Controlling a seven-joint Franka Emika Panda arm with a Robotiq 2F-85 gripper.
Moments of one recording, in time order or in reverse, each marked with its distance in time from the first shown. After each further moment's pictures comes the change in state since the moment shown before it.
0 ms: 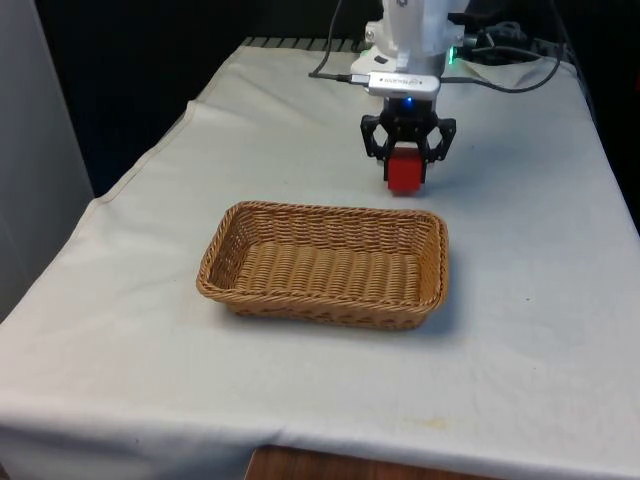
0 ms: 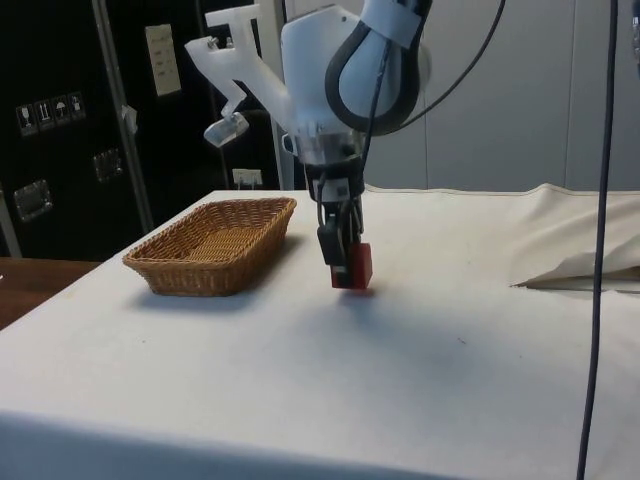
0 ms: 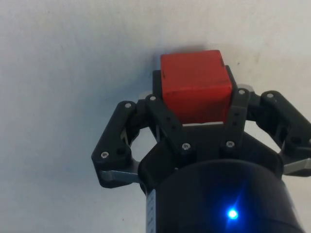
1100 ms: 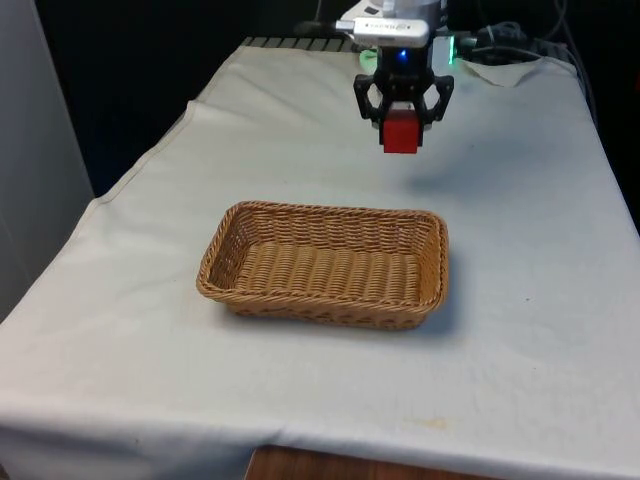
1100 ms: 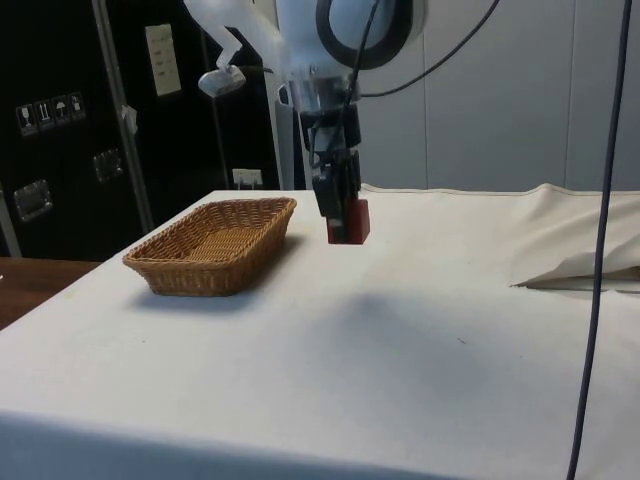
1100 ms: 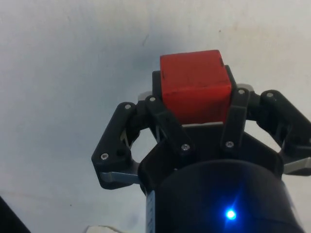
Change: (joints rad) arm 0.000 -0.158 -0.029 0.009 -0.003 -0.175 -0.018
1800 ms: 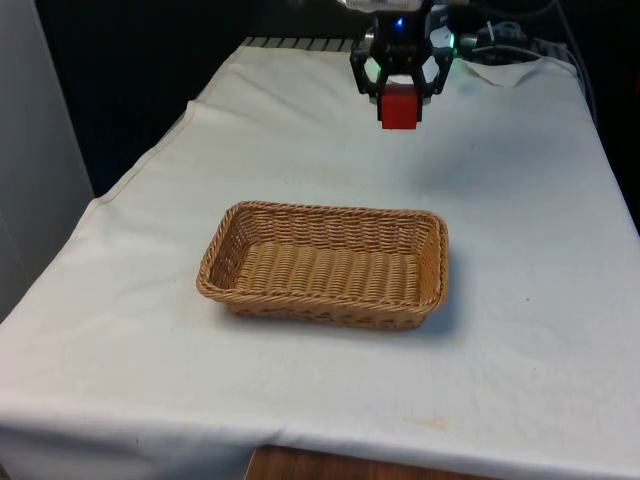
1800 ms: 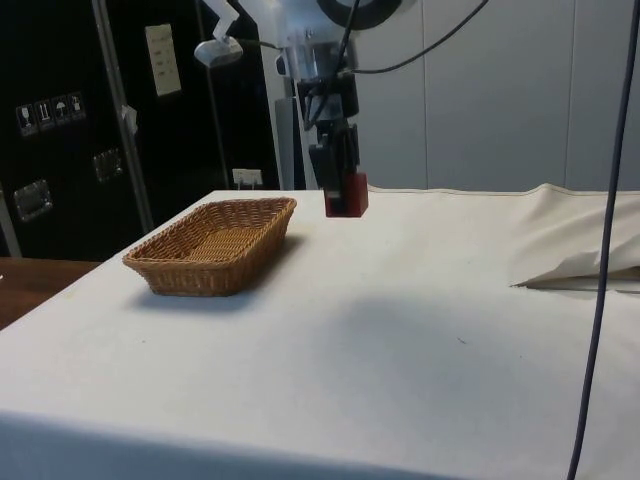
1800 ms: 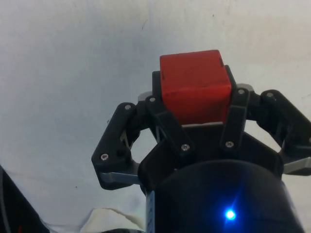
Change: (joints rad) arm 0.000 -0.084 -0.014 0.019 -0.003 -0.108 -0.005
